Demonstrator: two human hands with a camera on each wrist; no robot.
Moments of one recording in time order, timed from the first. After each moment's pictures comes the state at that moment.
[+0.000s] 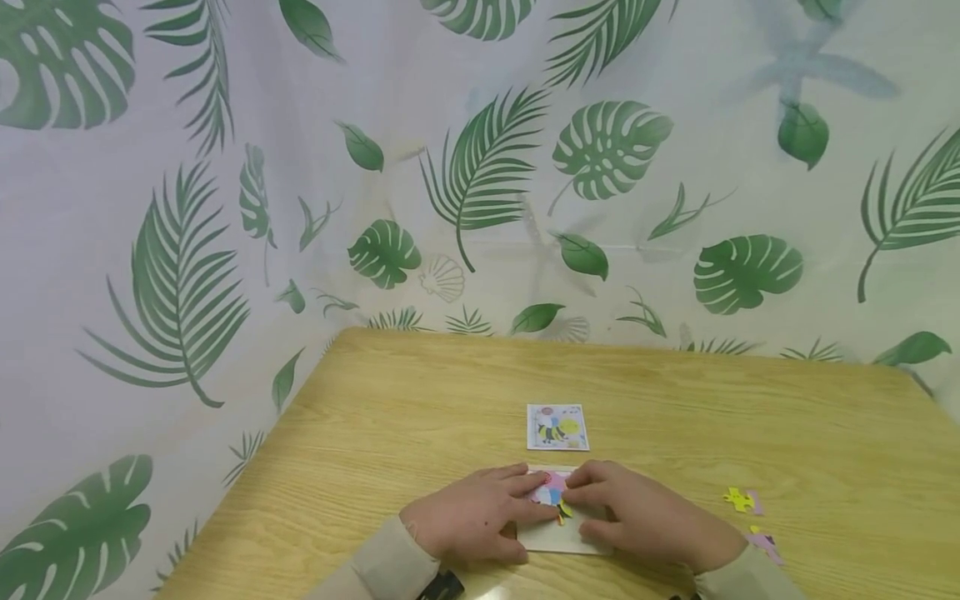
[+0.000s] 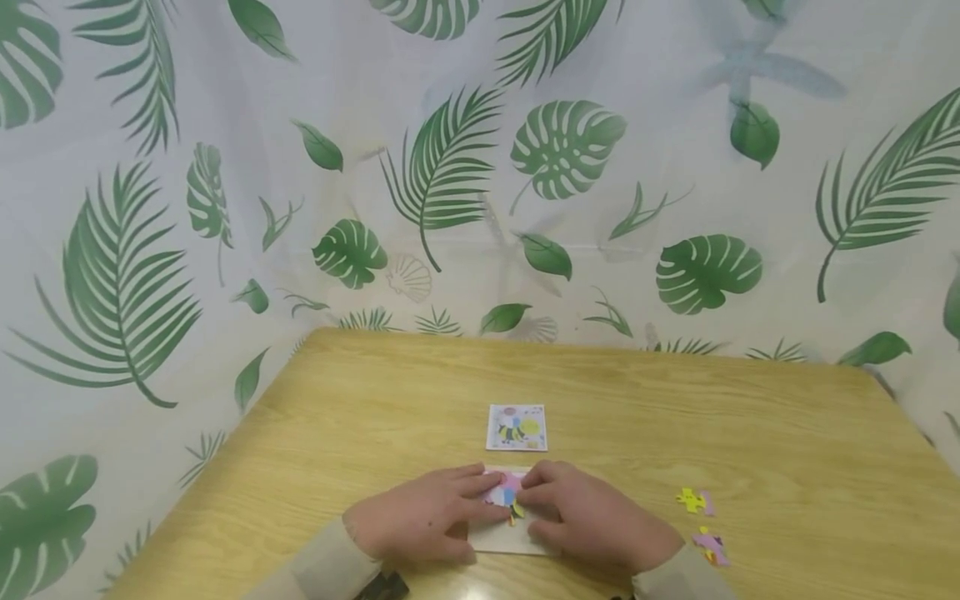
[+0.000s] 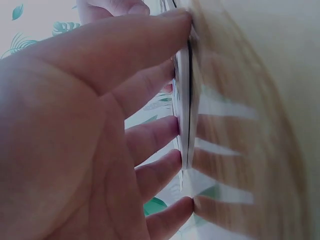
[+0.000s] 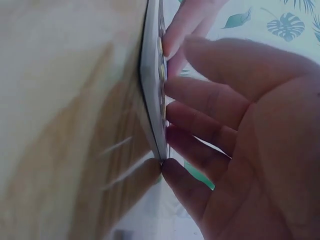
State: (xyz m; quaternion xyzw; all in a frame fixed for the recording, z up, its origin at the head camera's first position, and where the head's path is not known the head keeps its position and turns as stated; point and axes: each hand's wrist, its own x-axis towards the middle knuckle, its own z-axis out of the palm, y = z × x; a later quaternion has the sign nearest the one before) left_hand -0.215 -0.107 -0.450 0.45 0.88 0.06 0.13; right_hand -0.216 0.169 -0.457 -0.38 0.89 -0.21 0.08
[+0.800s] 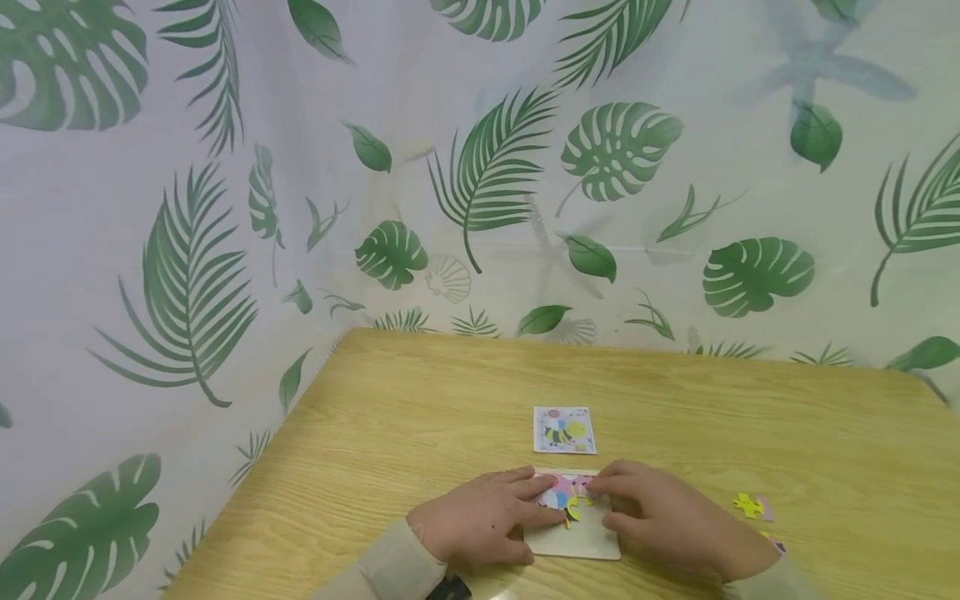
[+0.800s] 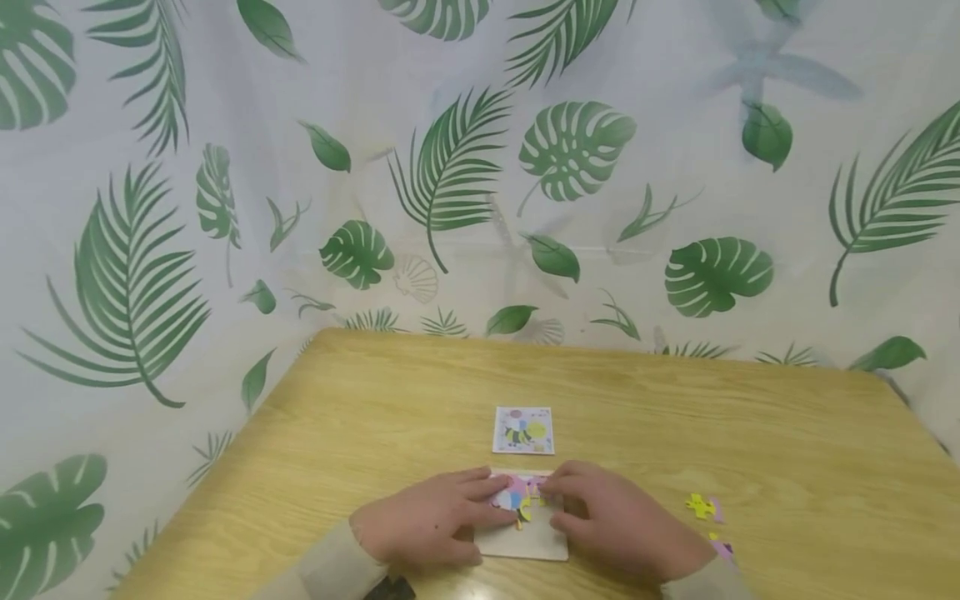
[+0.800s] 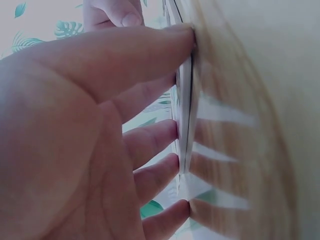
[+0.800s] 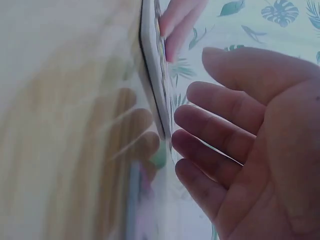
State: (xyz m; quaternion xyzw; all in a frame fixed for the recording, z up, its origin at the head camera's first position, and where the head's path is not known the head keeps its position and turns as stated) left_hand -0.212 -0.105 -0.447 0.45 0.88 0.05 0.12; right_hand -0.215 0.185 -0.452 -0.32 0.91 -0.25 0.07
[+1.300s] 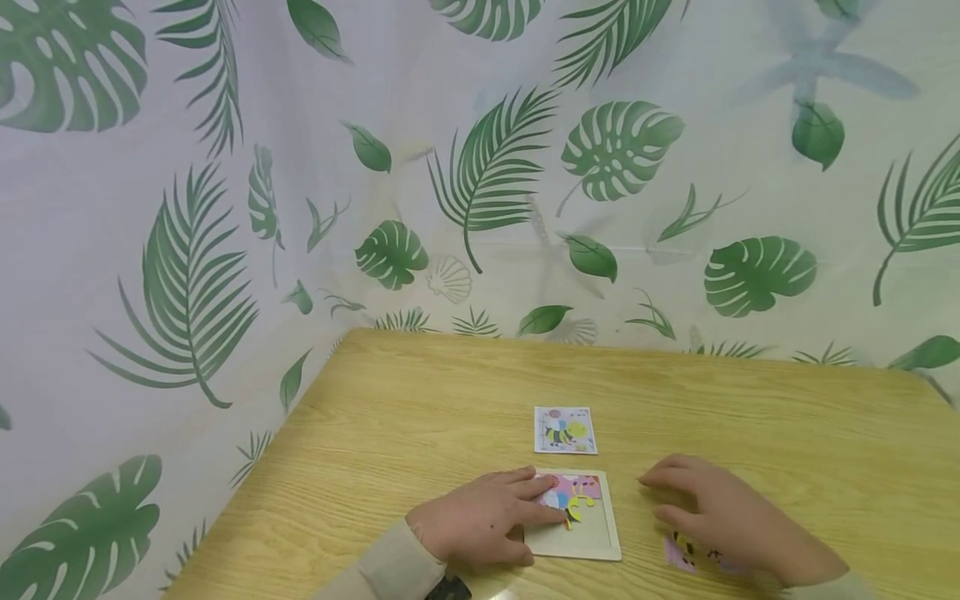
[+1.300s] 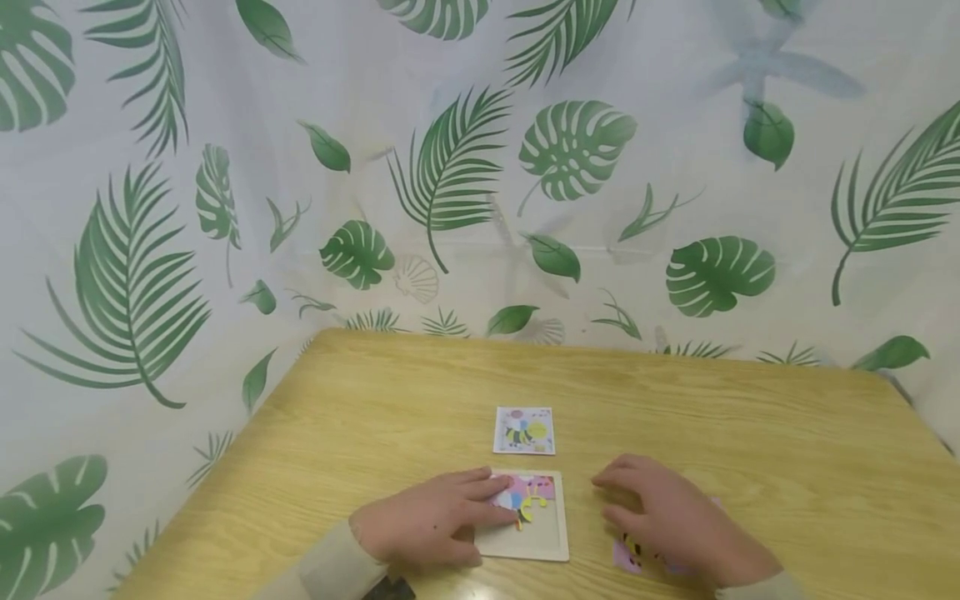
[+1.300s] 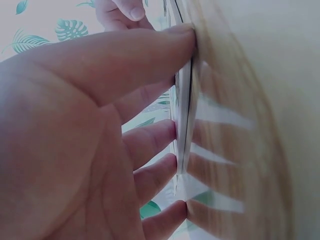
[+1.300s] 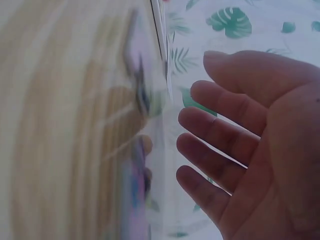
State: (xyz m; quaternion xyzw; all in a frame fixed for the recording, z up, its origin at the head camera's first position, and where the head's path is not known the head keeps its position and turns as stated) left_hand -0.214 -0.106 -0.450 0.46 0.88 0.05 0.11; right_hand -0.213 0.237 -0.458 -0.27 0.94 -0.21 0.01
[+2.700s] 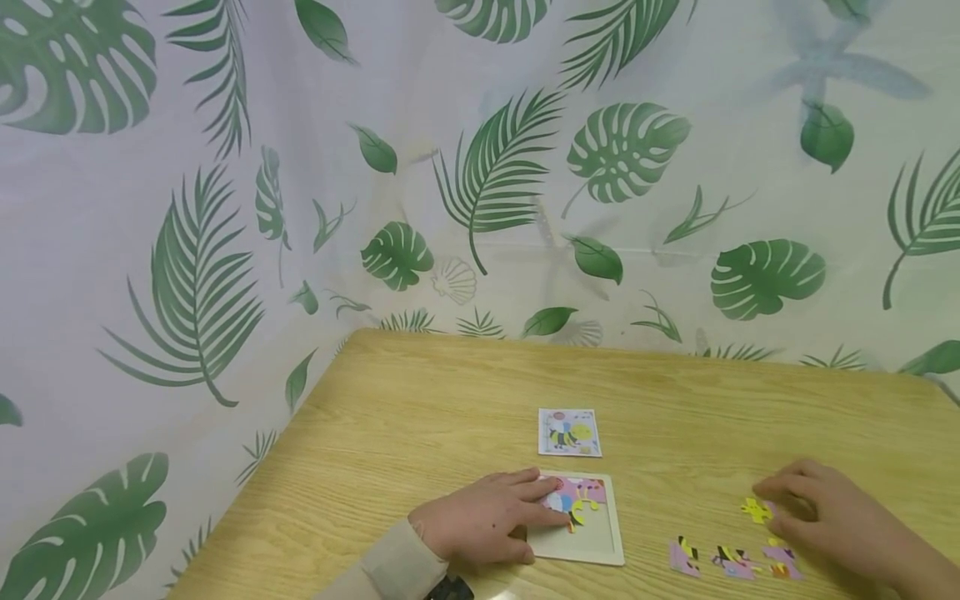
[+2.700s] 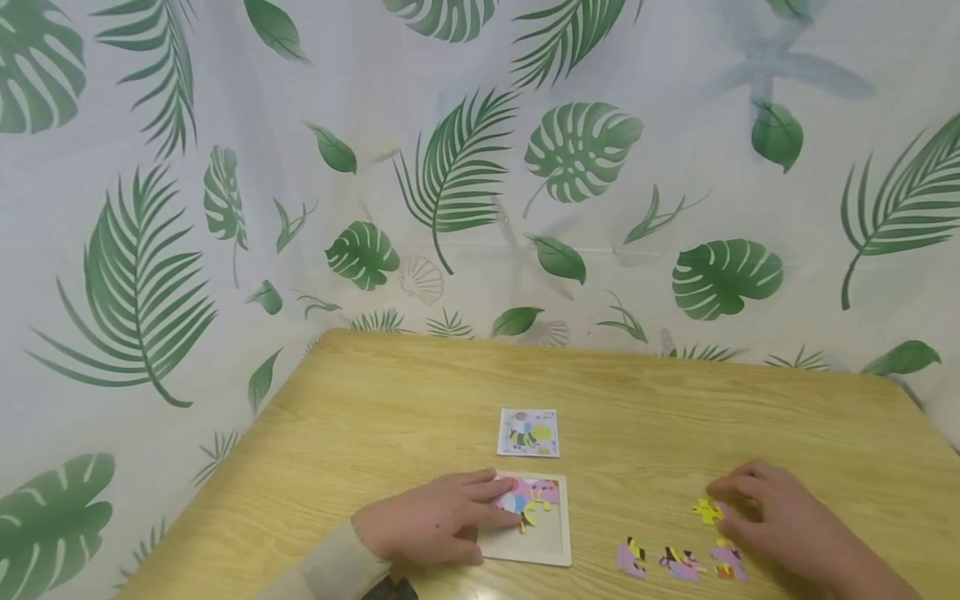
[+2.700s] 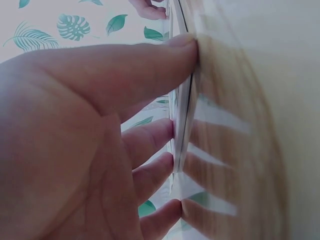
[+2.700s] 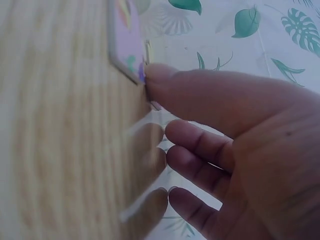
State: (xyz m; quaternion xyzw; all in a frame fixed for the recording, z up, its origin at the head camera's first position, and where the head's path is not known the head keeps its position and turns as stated) left_hand -0.219 -0.109 -0.452 0.45 0.88 0.07 0.15; right_hand -0.216 0.357 -0.476 -0.20 0.96 -0.18 0.01
